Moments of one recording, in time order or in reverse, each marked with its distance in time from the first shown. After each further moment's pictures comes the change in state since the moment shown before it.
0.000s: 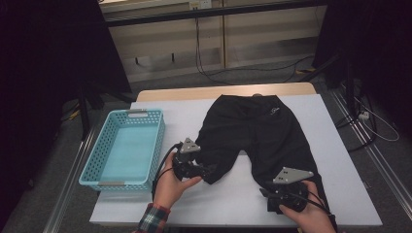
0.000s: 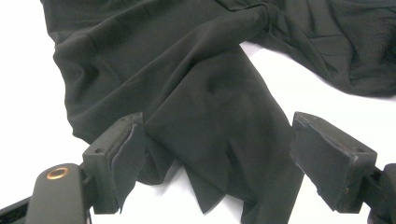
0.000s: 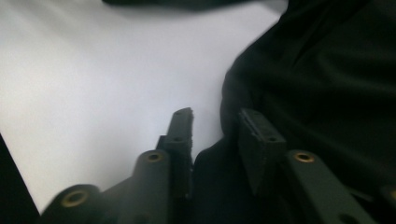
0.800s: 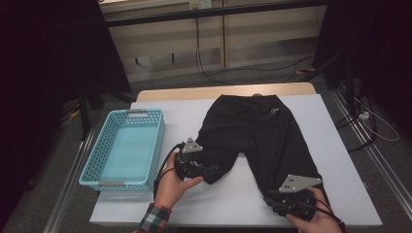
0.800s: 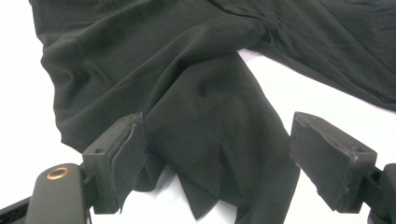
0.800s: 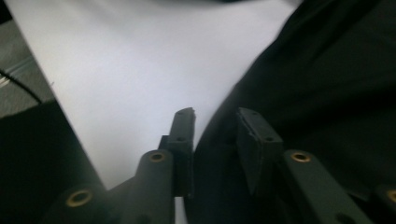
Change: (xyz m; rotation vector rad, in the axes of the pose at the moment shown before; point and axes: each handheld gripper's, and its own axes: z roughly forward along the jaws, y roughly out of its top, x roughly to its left) left arm -0.004 0.002 0.003 0.006 -0.023 0.009; right arm 0.004 -0.008 -0.025 -0.034 0.057 -0.002
